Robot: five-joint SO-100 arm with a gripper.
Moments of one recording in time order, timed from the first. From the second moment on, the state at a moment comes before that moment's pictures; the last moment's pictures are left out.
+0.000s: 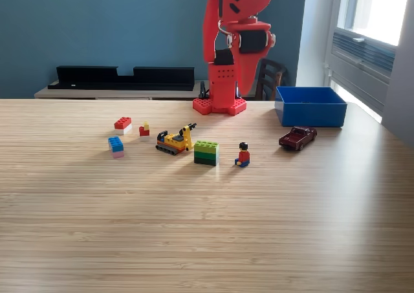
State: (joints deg) arm -9.1 93.1 81.6 92.8 1.7
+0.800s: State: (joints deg) arm -9.0 93.1 84.7 89.5 3.1
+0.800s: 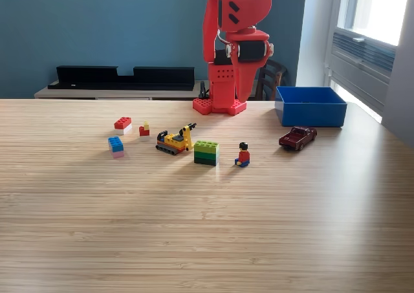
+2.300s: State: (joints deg) arm 40.2 93.1 94.3 65.7 21.3
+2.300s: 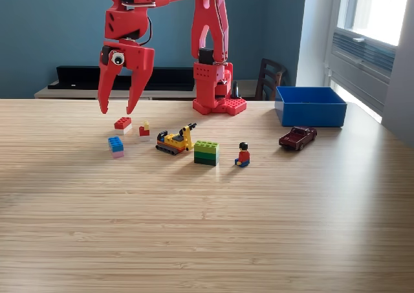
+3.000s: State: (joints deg) arm 40.3 75.7 84.2 68.7 23.1
